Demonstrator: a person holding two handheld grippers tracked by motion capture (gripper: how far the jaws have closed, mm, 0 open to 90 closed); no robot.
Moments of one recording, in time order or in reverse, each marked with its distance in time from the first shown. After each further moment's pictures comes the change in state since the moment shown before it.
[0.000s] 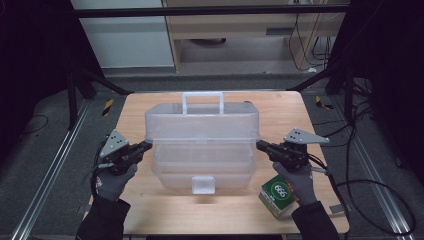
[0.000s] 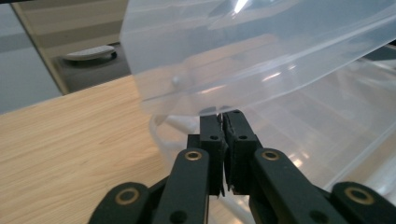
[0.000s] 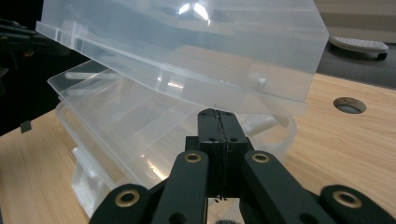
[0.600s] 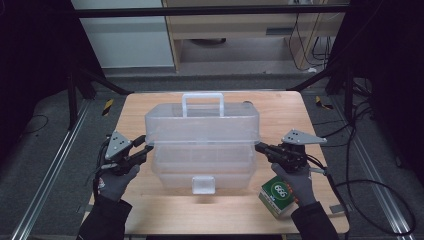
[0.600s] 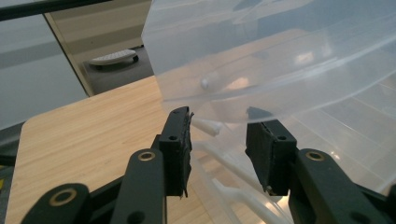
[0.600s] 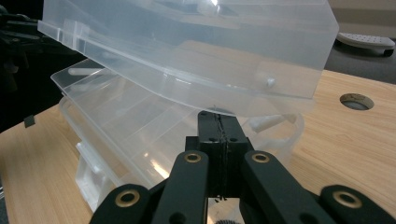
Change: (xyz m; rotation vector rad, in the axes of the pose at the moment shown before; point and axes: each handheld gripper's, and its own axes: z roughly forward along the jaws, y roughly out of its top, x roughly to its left) left arm 0.000 -0.004 0.009 -0.022 0.070 0.038; right arm 0.002 -0.002 0.002 0.018 0.014 -0.002
